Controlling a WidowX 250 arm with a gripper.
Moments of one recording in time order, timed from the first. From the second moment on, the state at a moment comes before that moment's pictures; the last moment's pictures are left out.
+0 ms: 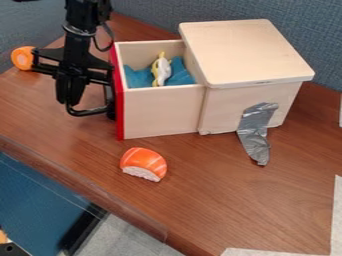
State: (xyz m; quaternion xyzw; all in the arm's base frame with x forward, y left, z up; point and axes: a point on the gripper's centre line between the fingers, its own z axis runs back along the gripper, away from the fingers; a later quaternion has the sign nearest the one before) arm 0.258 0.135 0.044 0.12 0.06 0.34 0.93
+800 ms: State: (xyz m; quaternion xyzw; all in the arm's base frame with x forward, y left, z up) arm 0.256 0.135 0.045 0.12 0.07 0.32 0.94
